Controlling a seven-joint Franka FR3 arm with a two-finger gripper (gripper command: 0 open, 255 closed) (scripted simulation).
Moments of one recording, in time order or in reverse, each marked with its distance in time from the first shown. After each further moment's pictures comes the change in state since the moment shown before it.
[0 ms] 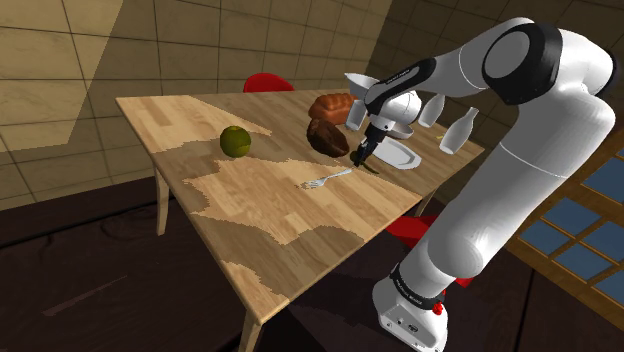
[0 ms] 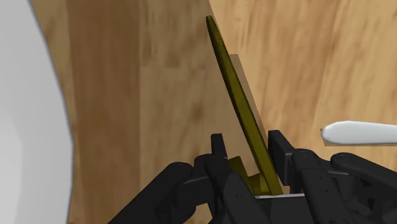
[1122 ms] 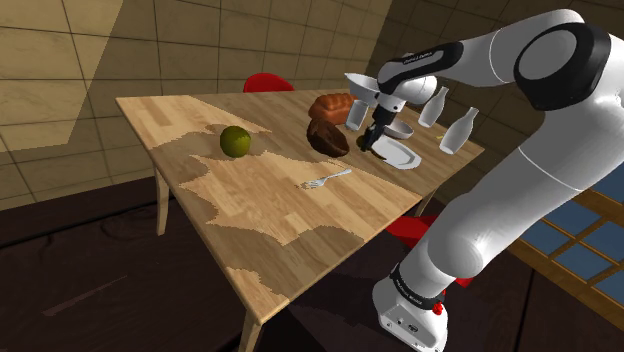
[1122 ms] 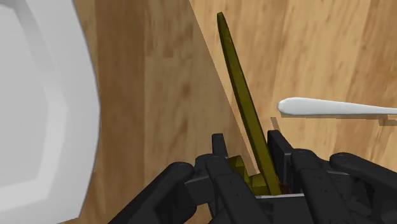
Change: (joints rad) arm -0.005 -0.140 0.016 0.078 -0.120 -0.185 0.105
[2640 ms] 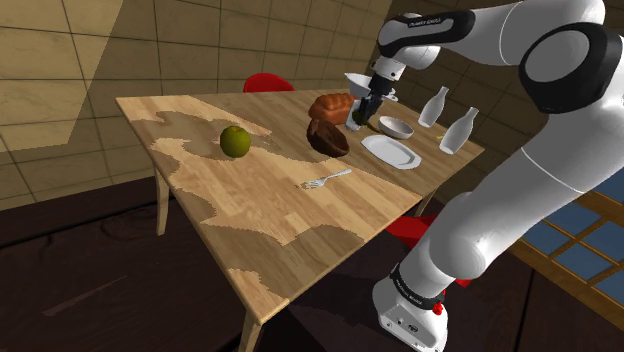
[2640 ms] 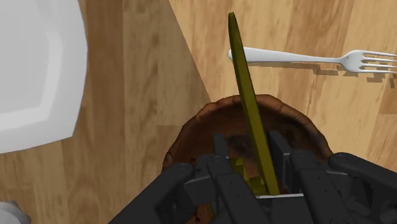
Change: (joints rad) arm 0.041 -0.020 0.071 0.222 -0.002 -0.231 0.123
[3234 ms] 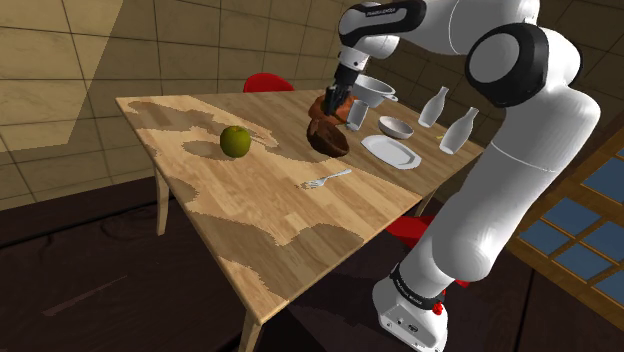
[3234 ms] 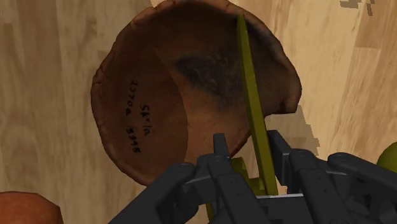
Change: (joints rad) arm 0.076 0.228 0.066 0.210 0.136 -0.005 0.092
